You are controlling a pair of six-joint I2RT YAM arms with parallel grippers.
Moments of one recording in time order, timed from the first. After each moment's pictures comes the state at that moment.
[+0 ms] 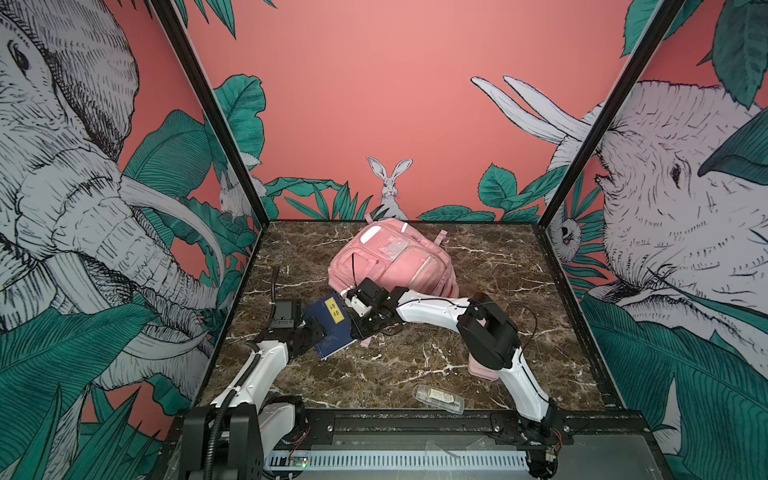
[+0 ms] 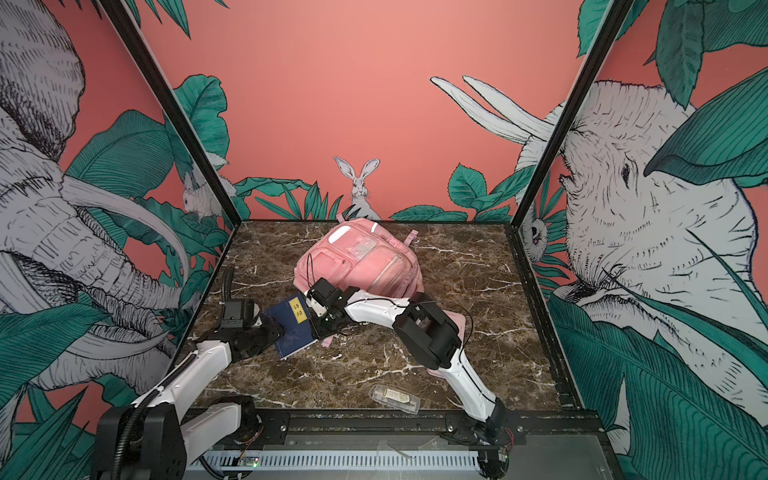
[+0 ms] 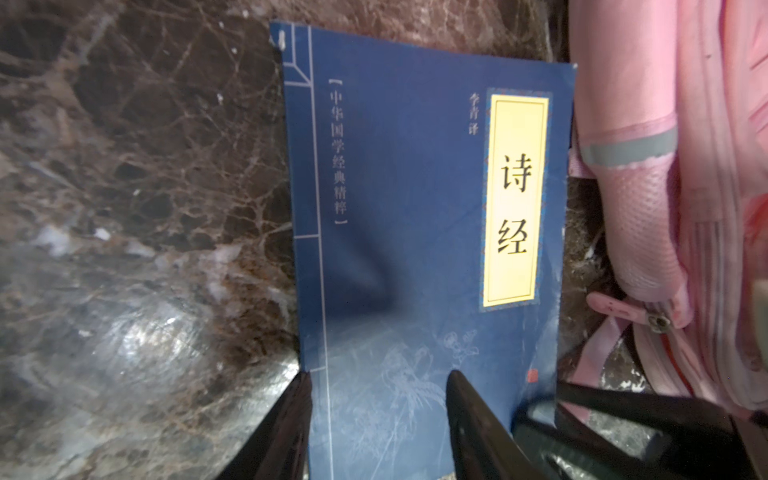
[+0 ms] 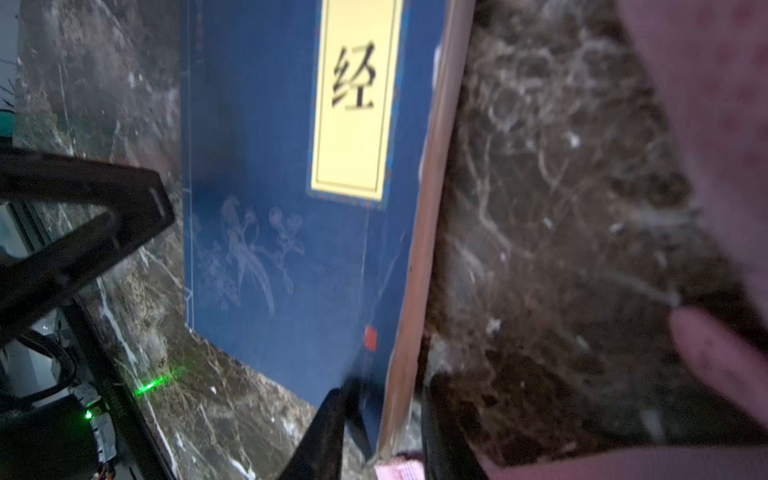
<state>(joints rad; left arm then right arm) -0.01 1.06 0.46 -0.46 0.20 -0.60 1.00 2.23 1.66 -0.51 -0.34 0.42</state>
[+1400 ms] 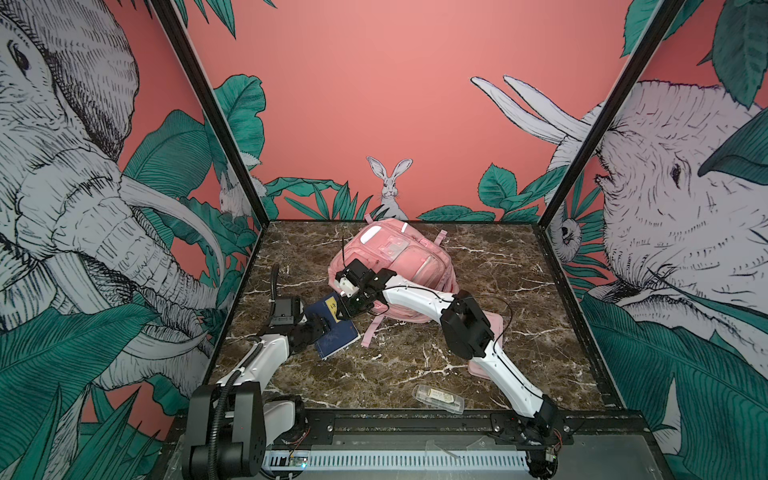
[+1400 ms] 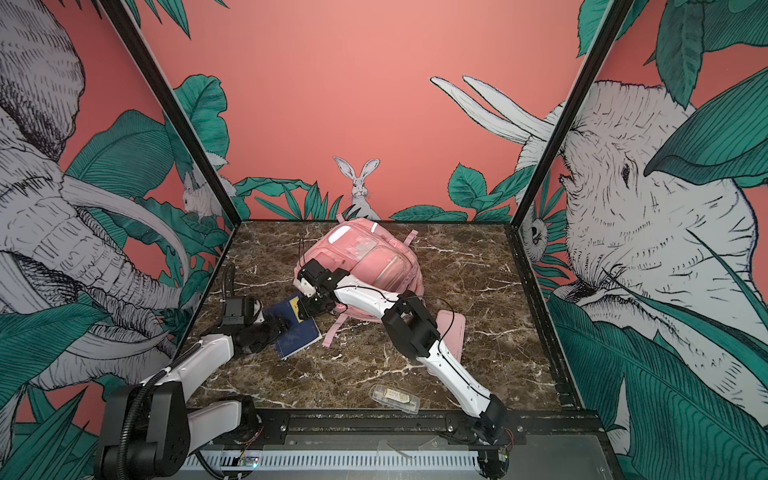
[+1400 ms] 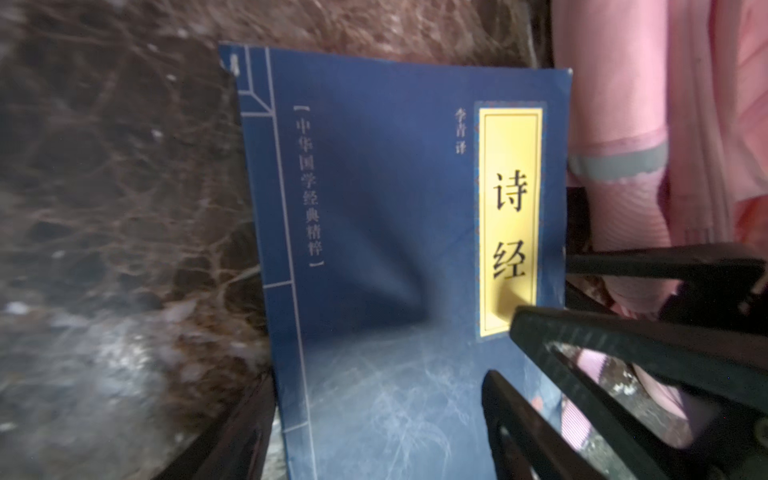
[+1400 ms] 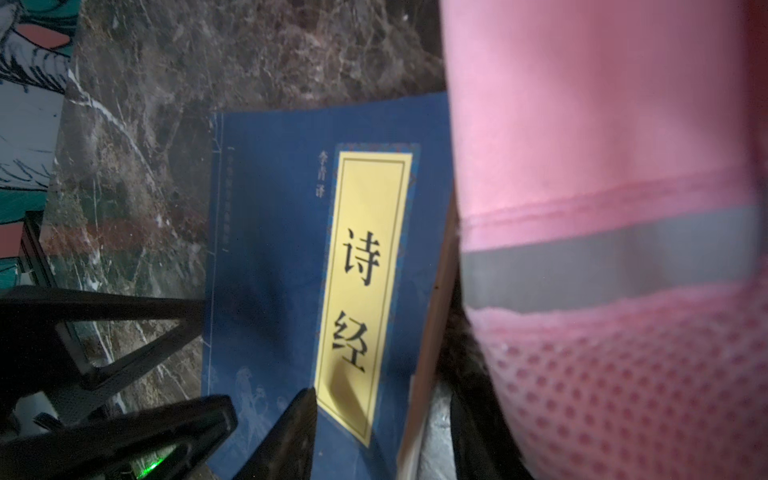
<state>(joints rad) 0.01 1.16 0.45 -0.33 0.29 -0.55 0.94 2.52 2.18 -0.70 -0.37 0.36</state>
